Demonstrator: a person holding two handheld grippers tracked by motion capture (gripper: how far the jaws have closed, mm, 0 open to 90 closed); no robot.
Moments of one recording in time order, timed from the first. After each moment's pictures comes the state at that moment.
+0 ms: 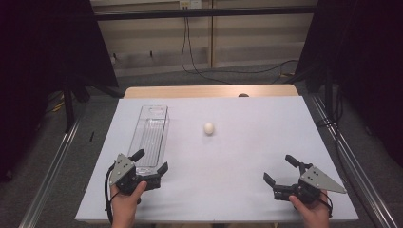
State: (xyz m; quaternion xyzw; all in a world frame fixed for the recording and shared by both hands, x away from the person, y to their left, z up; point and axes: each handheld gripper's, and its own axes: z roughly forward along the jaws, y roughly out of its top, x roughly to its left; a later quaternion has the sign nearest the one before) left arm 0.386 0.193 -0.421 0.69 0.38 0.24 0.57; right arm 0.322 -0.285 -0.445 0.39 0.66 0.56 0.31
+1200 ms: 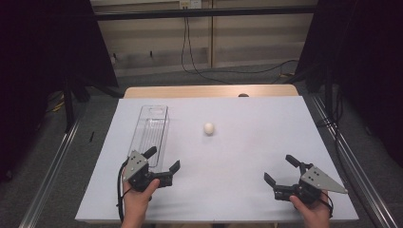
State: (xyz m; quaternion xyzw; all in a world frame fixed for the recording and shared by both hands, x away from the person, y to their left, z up) left arm 0.392 0.161 -0.418 0.69 0.36 0.22 0.58; right arm 0.321 -0.286 -0.444 0.39 0.65 0.57 0.31
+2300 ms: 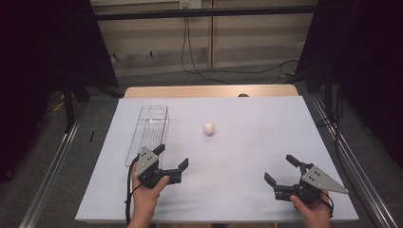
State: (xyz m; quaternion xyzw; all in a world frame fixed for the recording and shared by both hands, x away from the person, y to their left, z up) left arm 0.400 0.138 -0.419 0.70 0.36 0.22 0.58; right arm 0.321 -0.287 -0.443 0.39 0.65 0.57 0.31
